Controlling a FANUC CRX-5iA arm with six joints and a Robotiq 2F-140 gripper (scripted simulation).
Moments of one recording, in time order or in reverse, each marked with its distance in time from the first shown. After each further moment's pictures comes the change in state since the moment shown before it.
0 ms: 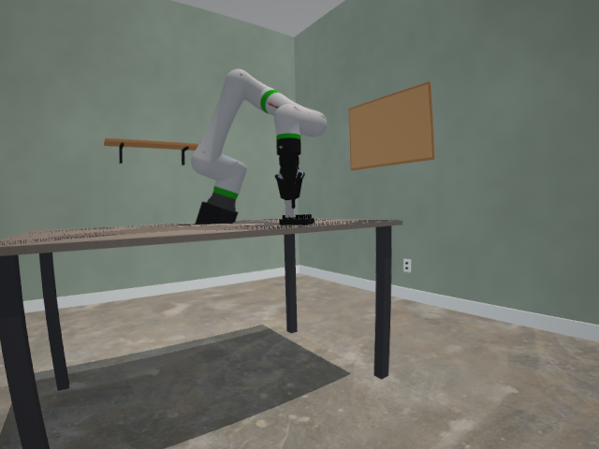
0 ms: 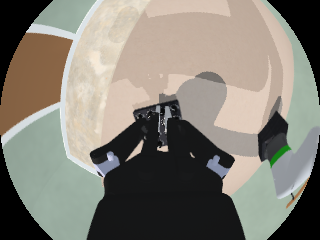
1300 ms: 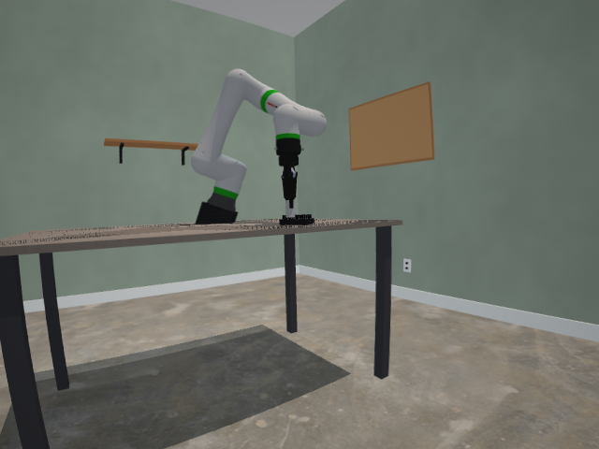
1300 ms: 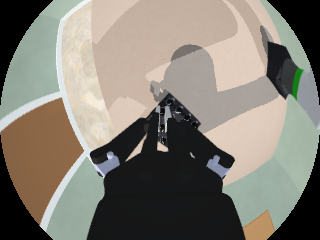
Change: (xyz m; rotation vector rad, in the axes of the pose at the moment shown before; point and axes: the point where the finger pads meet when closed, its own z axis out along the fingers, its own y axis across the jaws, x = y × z) arm 0.000 0.000 0.000 0.000 -0.010 0.596
